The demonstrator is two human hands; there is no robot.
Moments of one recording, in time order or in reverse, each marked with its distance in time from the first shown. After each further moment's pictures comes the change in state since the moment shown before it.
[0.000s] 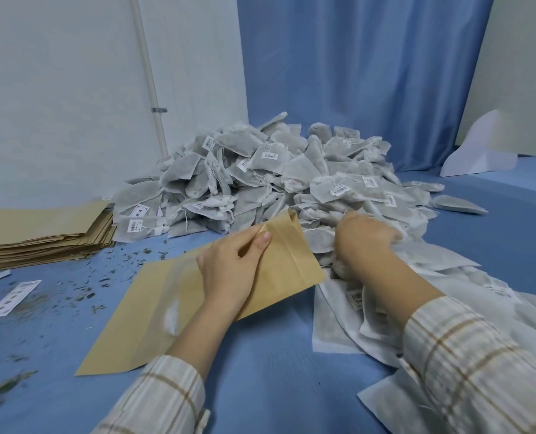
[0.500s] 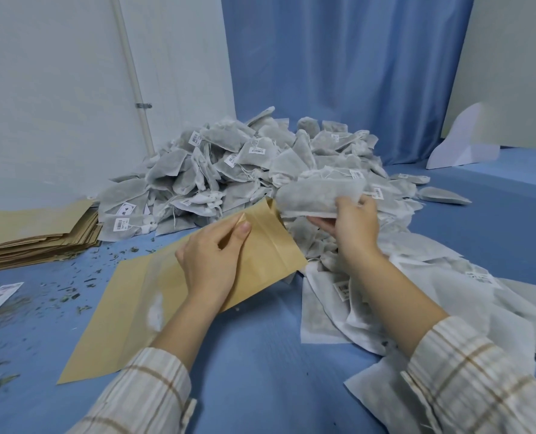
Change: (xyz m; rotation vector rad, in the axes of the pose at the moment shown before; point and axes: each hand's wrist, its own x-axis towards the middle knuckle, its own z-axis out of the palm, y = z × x) left_hand 0.002 0.003 -0.004 -0.006 0.079 0.042; right_hand -0.019 0.007 0.007 2.022 0.127 0.030
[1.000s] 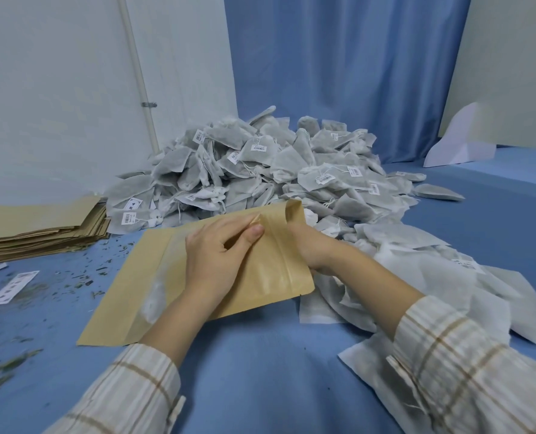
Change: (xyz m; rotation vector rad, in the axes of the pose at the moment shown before) left_hand -0.022 0.015 -0.025 -0.096 -0.112 0.245; right_hand -0.057 -0.014 0.009 -0.922 -0.905 -0.026
